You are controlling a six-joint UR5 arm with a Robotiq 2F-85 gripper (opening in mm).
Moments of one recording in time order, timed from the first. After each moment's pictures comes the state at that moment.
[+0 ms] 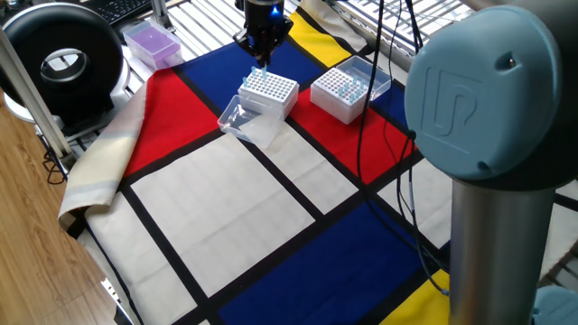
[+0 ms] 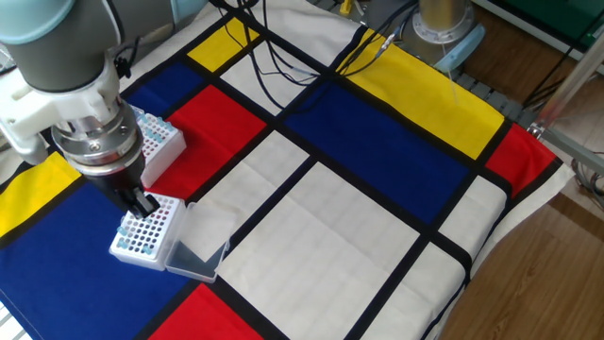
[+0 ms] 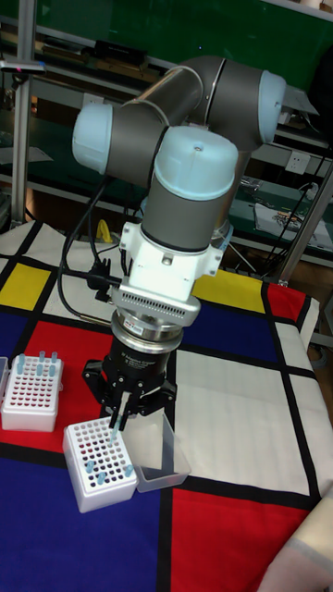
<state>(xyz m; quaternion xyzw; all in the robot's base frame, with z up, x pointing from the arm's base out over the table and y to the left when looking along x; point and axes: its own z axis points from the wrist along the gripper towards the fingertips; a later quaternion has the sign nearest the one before) 0.699 -0.038 0.122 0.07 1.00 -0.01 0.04</state>
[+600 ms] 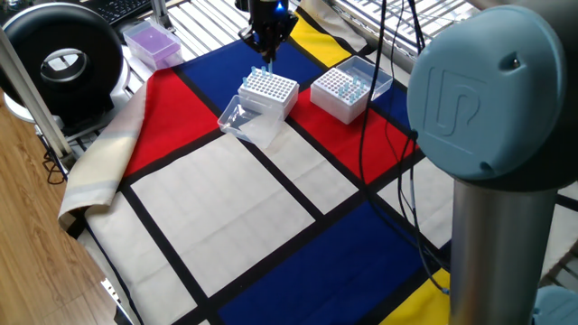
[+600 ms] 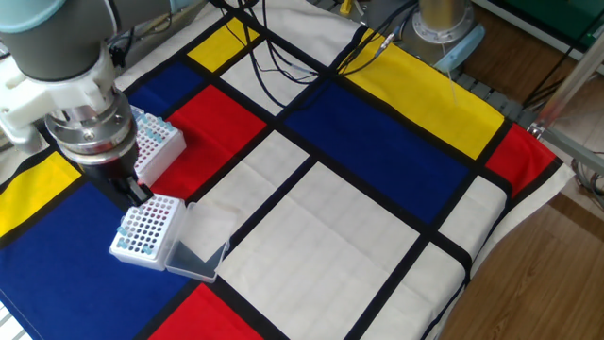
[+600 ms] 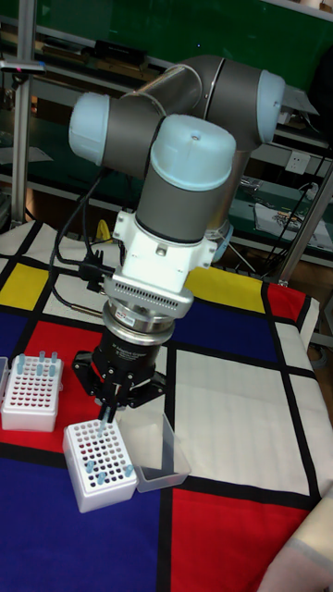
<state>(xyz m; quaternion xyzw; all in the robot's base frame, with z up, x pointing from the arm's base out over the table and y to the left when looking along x) 0.693 -0.061 0.131 0.06 1.00 -0.03 0.03</state>
